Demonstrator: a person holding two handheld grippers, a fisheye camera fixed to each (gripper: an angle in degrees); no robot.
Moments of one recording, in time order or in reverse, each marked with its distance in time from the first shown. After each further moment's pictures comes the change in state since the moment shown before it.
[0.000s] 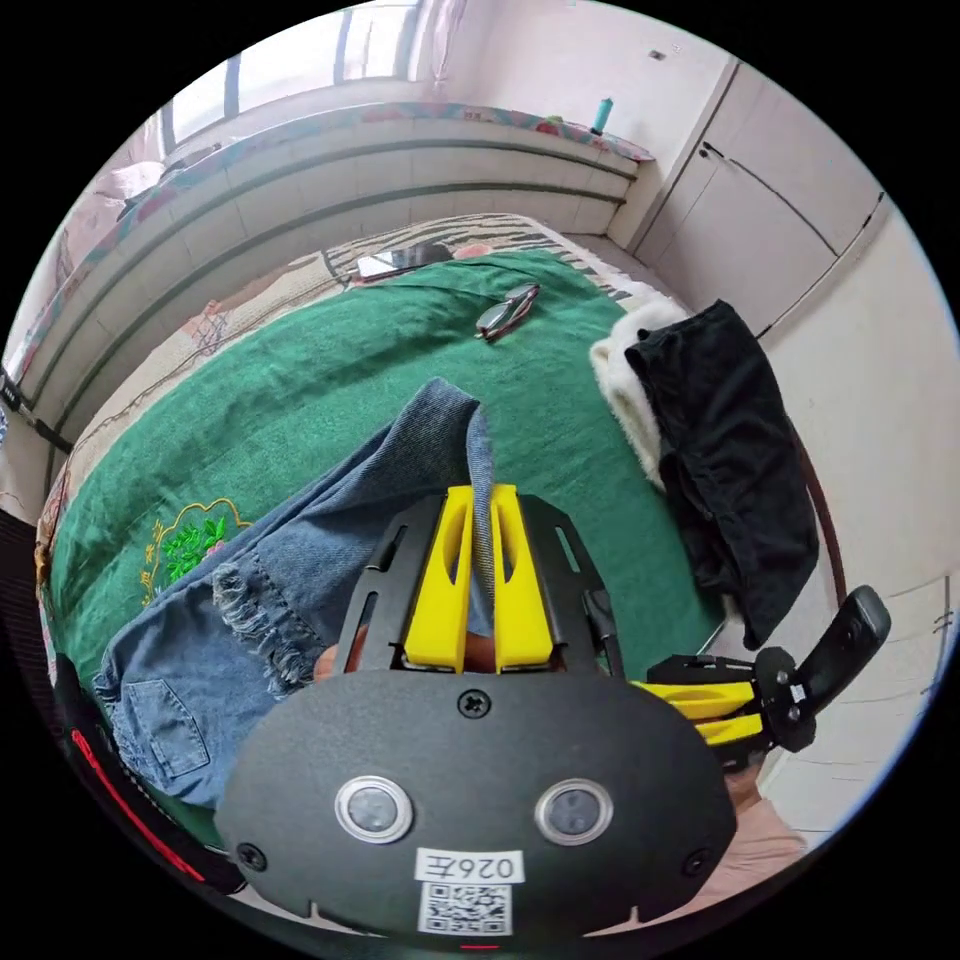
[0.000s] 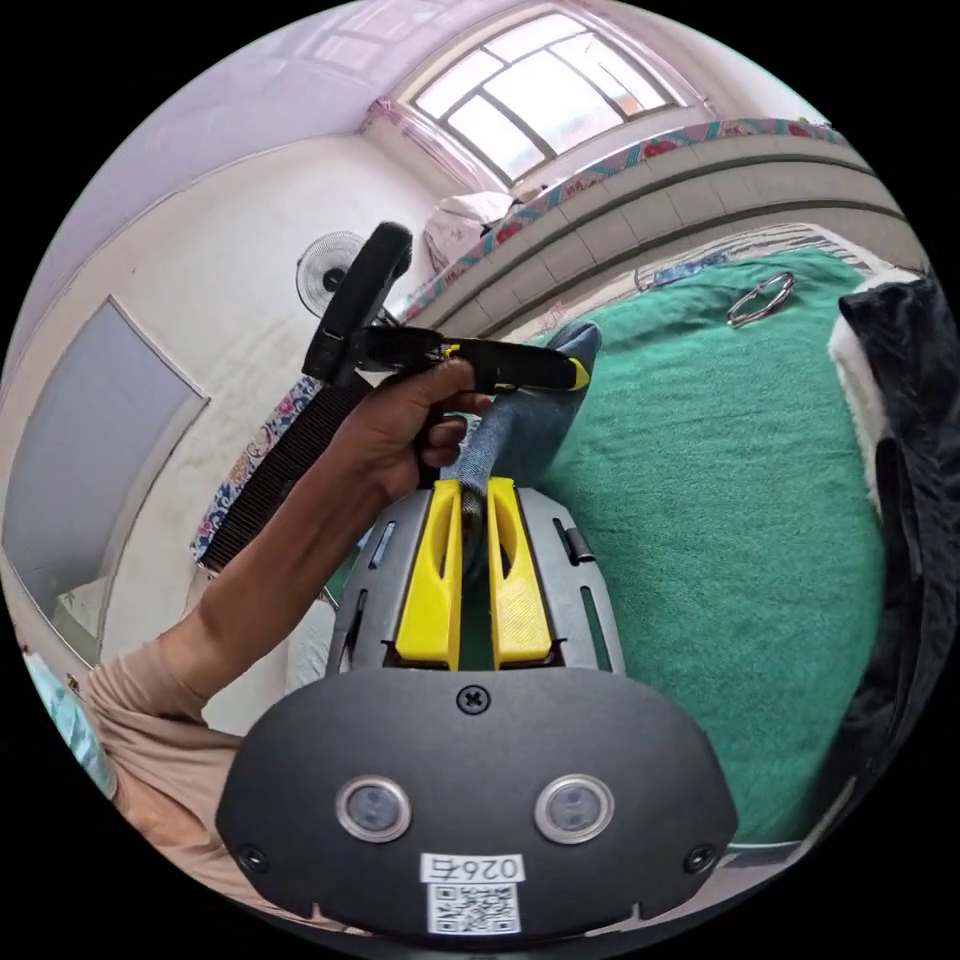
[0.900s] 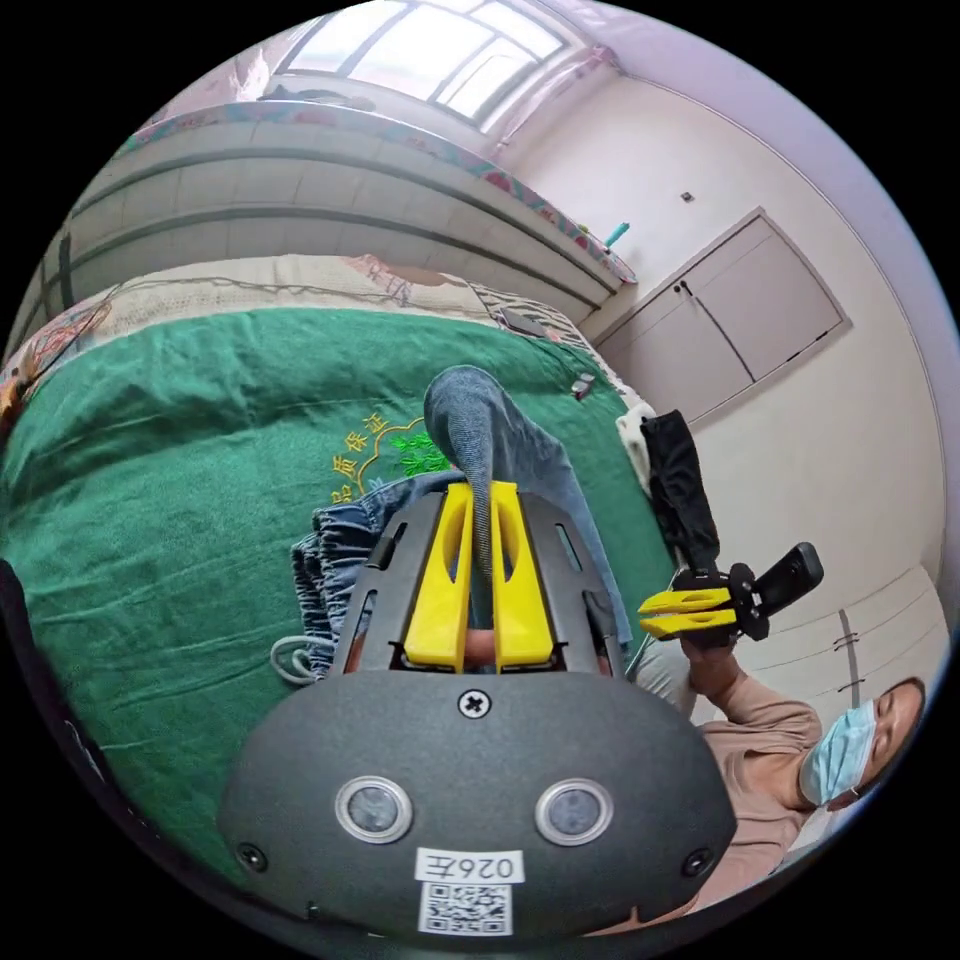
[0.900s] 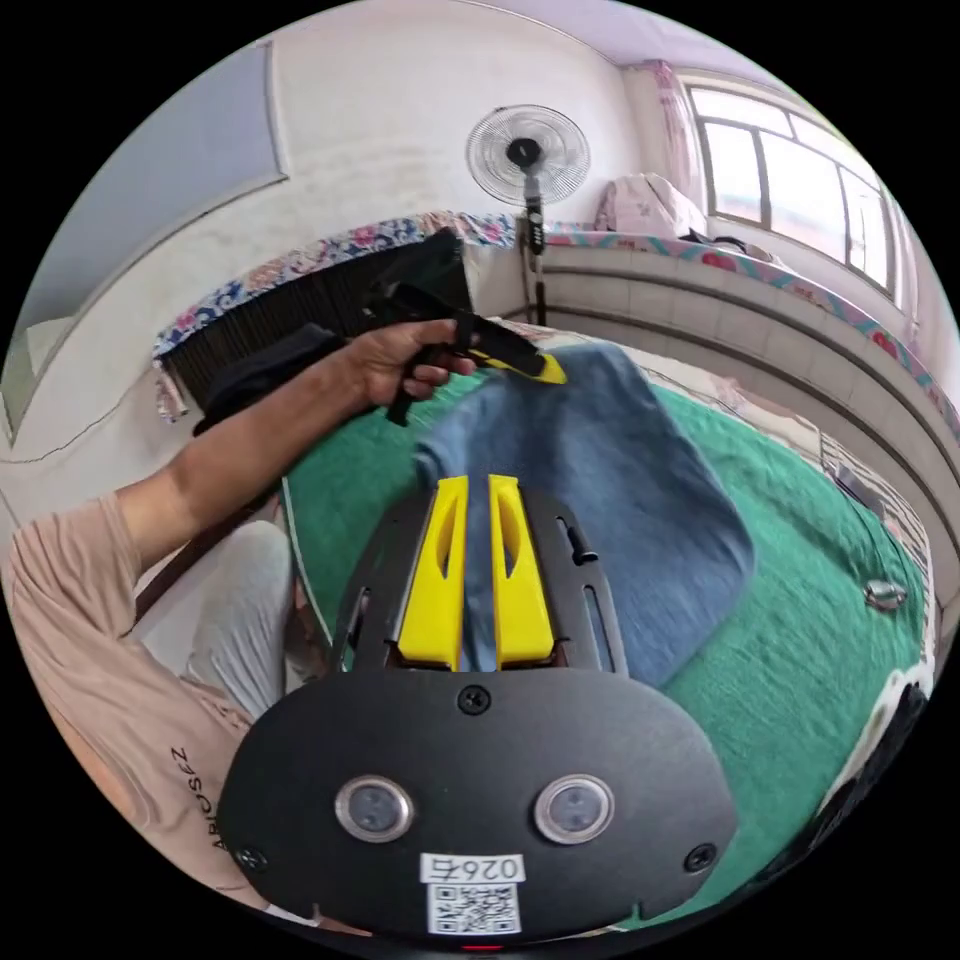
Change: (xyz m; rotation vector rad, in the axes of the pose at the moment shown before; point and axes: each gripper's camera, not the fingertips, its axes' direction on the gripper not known) left arm -0.439 0.178 -0.298 0.102 0.260 -0.325; right arm -0.222 -0.004 0.249 -0.262 0.182 -0.564
